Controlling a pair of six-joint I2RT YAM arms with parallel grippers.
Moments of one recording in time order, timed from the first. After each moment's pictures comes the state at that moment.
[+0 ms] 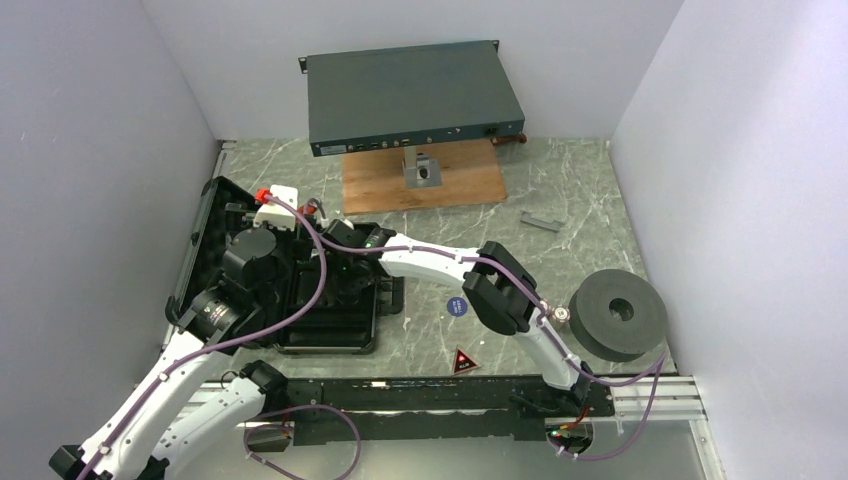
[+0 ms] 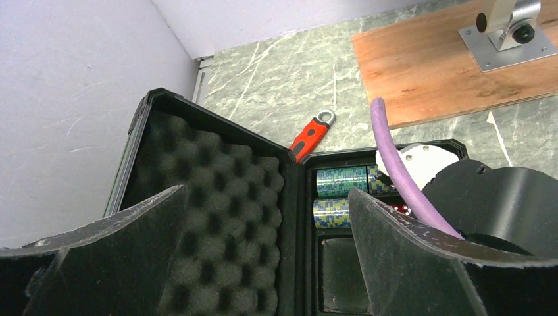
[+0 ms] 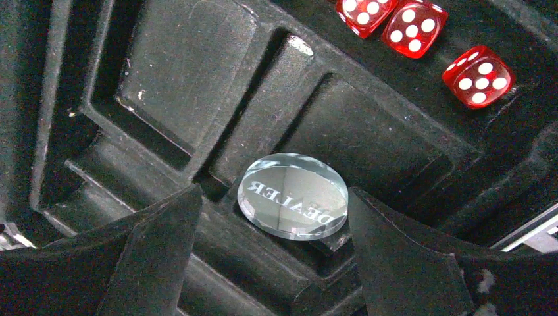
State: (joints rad) left arm -0.56 0.69 0.85 -0.38 -0.66 0.14; right arm 1.06 2.26 1.84 -0.59 0.00 0.57
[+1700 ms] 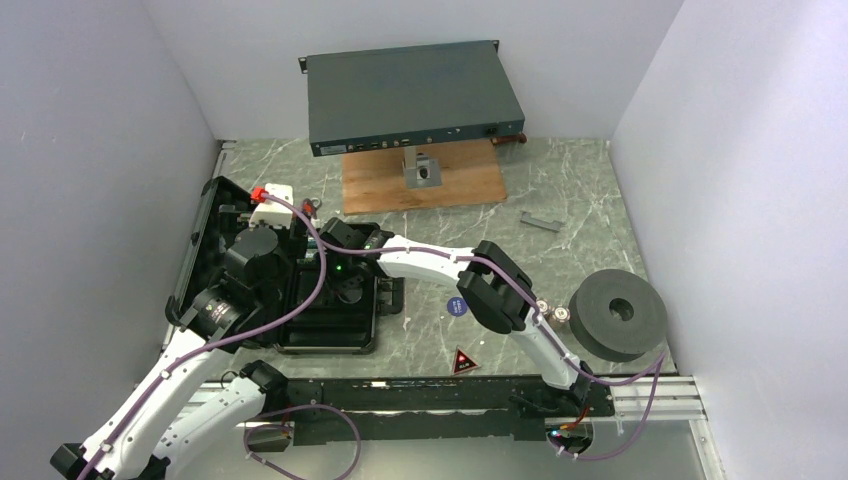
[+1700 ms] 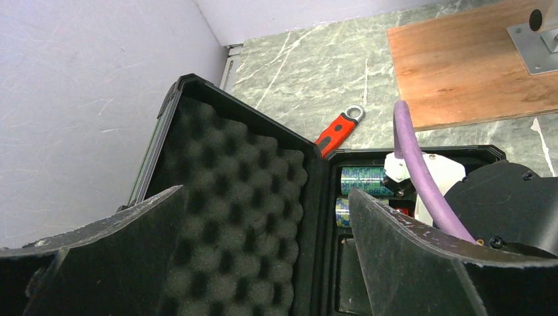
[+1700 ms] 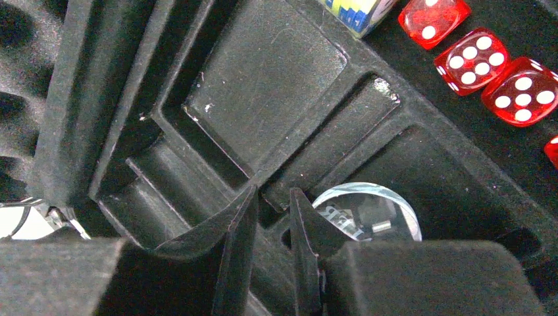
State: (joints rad) left arm -0.56 0.70 0.85 -0.39 -0.76 0.13; right arm 1.05 2.30 1.84 -0.45 -0.16 0.55
